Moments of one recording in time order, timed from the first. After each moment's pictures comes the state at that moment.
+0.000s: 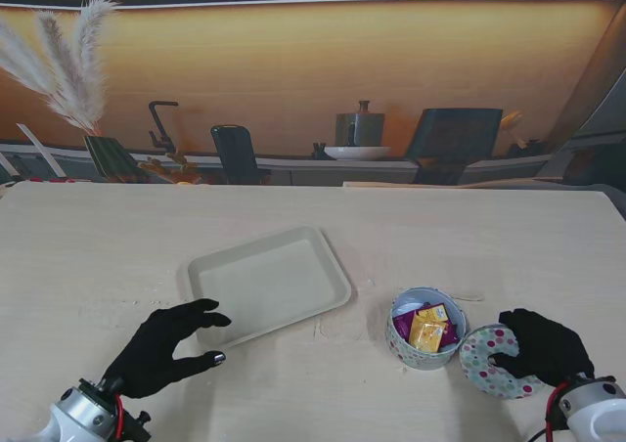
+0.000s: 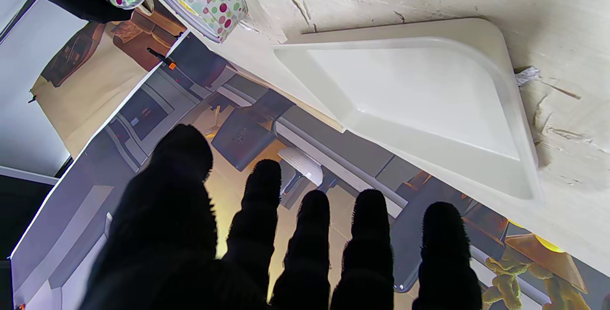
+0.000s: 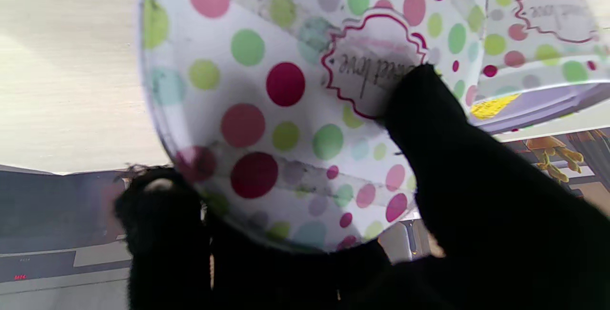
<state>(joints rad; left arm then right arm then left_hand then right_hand) 2.22 -1.10 -1.61 -2.01 0.57 -0.46 0.01 -2.24 -1.10 1.79 -1.88 -0.99 -0.13 -0.11 0.85 -0.22 0.13 0.11 0.53 0.11 0.33 0.41 0.39 0.19 0.21 0.43 0.29 0.25 0.37 0.55 0.02 0.43 0.71 0.72 0.65 -0.68 0.86 -0.33 0.66 0.12 1.20 0.48 0.69 0.13 0.90 0.40 0.91 0.19 1.01 0.65 0.80 0.30 1.51 0.97</state>
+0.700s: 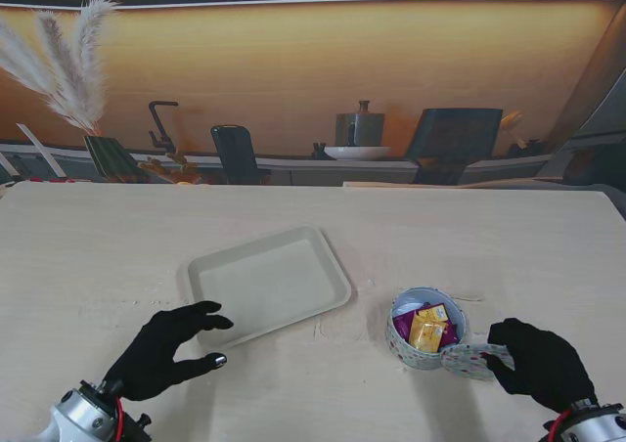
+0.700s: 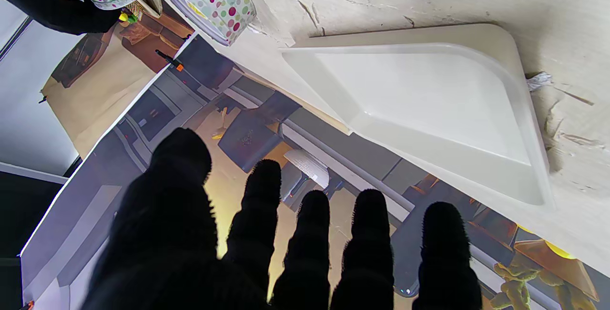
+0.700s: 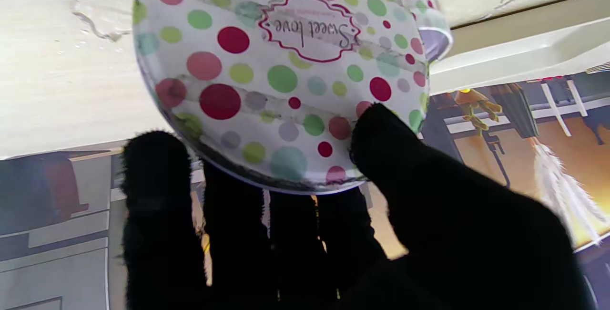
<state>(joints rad) 2.23 -1.10 -1.61 -2.01 0.56 -0.48 0.01 -2.41 -1.13 1.81 -2.04 -0.95 -0.21 -0.23 0.85 -0.20 0.10 0.11 0.53 0.11 0.33 0.41 0.39 0.19 0.21 0.43 0.30 0.25 0.37 0.55 0.02 0.43 0.71 0.72 0.73 -0.54 0.92 -0.27 0.74 0.17 1.12 0.52 0.73 0.16 0.83 0.38 0.89 0.21 0.79 0.45 0.63 0.37 1.32 0.79</state>
